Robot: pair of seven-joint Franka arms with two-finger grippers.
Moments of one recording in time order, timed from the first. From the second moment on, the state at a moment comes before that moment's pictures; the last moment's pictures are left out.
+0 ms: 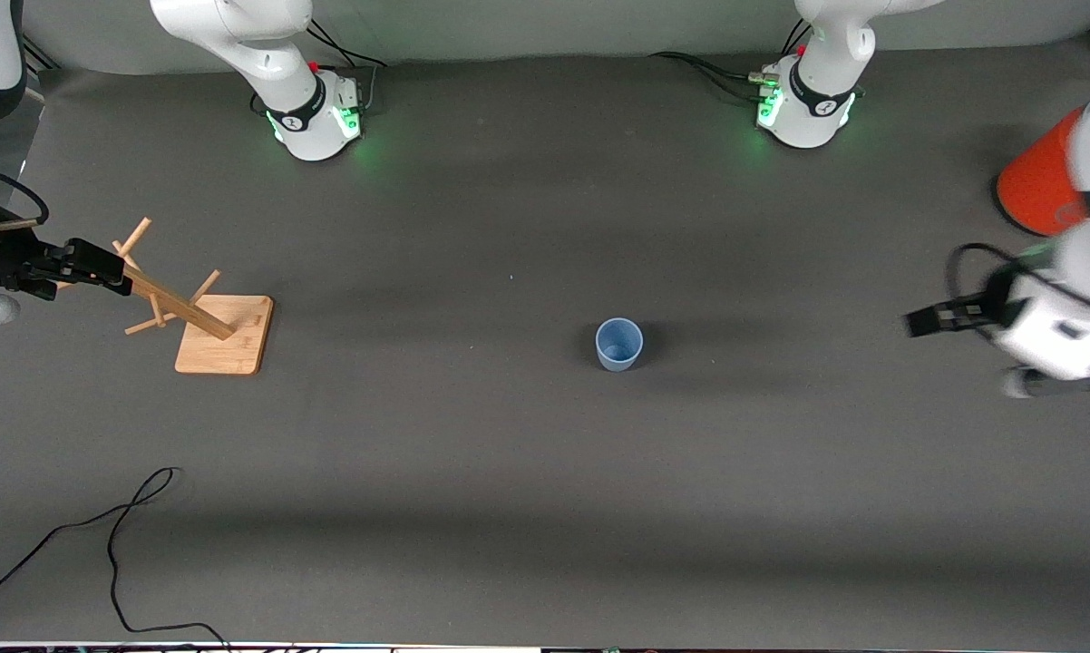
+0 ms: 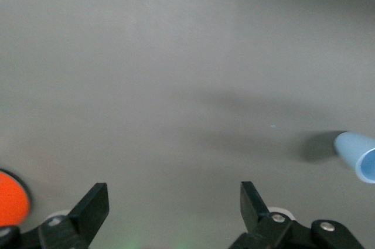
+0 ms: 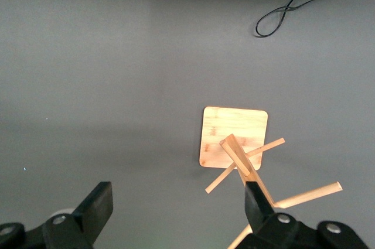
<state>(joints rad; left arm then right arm) 0.20 0.26 -0.27 -1.39 0.07 1.51 -0.22 0.00 0.05 -0.04 -1.58 -0.01 1.59 -0.05</state>
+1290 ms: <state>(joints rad) -0.05 0.08 0.06 -1.56 -0.01 1.64 -0.01 0.00 0.05 -0.04 -1.58 -0.01 1.59 -0.05</state>
